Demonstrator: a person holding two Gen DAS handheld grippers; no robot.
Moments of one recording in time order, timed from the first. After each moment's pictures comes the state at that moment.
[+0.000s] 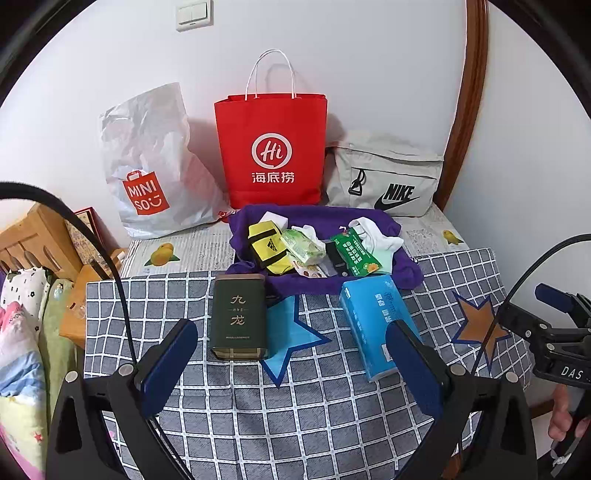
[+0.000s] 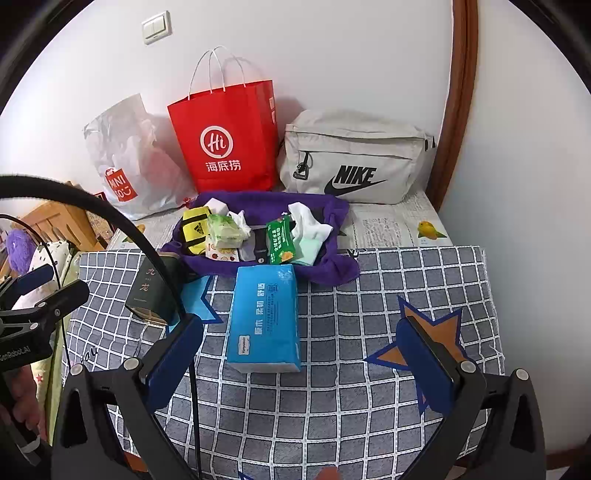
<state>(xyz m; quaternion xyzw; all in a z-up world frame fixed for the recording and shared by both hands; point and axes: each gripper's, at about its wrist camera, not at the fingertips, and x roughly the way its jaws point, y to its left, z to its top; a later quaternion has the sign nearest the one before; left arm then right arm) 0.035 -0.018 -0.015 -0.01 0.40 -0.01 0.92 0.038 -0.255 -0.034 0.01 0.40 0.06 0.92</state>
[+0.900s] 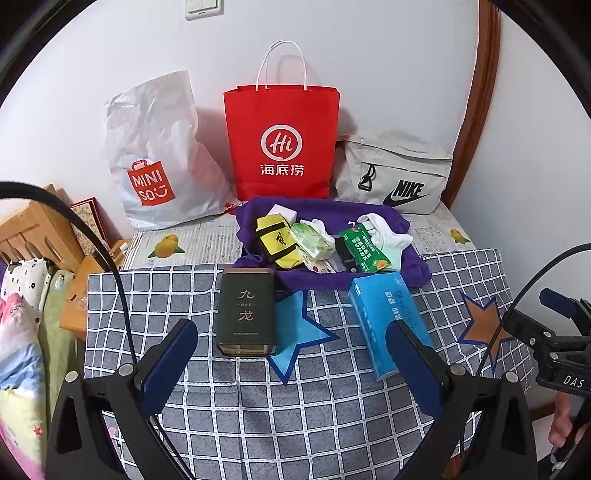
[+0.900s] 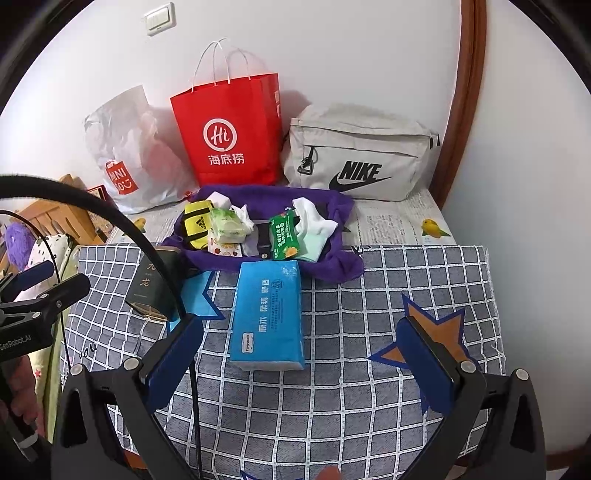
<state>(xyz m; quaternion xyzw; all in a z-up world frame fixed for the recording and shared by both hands) 0.043 -0.004 -0.023 -0.01 0.41 -0.01 0.91 0.042 -0.245 -0.039 0.00 0.41 0.06 0.91</state>
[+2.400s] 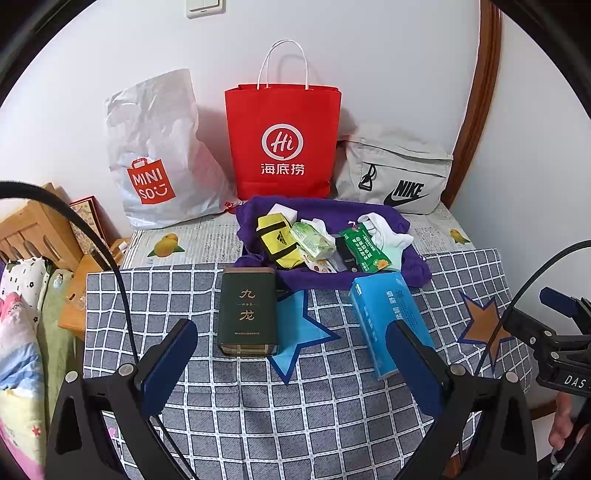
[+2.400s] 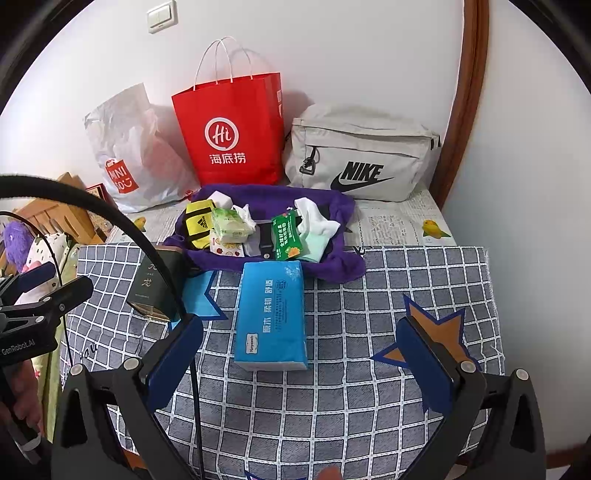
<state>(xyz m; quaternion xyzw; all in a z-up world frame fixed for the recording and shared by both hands) 0.044 0.000 -0.022 -0.01 0.41 -0.02 0.91 0.044 -0.239 -0.035 0.00 0.41 0.06 0.91</state>
